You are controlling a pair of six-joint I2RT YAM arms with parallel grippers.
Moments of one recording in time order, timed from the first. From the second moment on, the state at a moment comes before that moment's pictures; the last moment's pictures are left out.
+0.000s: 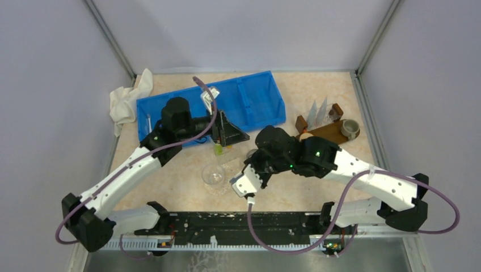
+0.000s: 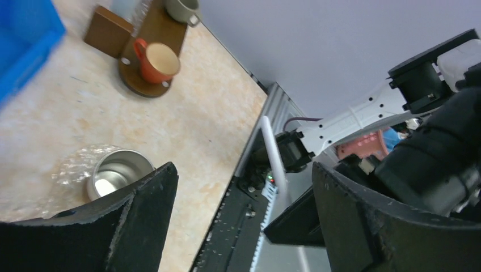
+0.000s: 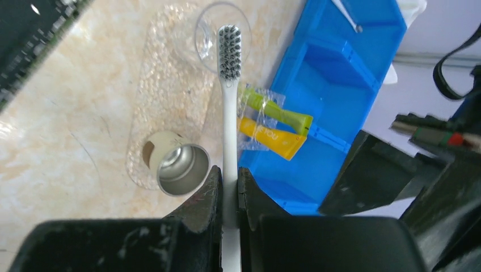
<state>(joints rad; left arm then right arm) -0.65 1.20 1.06 -0.06 0.67 -0.63 1.19 1.19 1.35 -0.96 -0.13 -1.28</state>
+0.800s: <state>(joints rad) -0.63 0.79 0.66 0.42 0.45 -0.53 0.57 1.01 1.14 -0.80 -1.05 -0.90</state>
